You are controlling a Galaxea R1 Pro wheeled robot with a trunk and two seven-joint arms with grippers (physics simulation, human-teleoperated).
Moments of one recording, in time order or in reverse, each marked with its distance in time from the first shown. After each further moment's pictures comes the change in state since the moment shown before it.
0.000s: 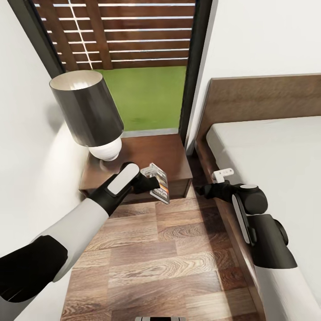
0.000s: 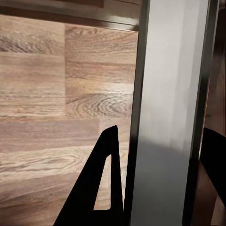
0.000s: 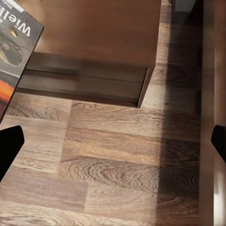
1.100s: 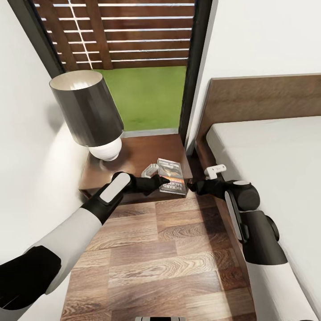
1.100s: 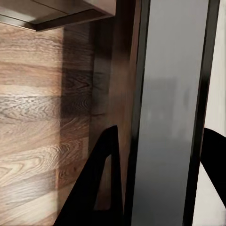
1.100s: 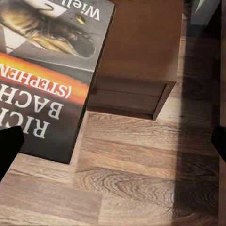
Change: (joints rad) left arm 0.078 0.050 0.056 0.011 0.007 -0.059 -0.537; right arm -0.028 0.056 0.021 0.000 0.005 0.000 0.000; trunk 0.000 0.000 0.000
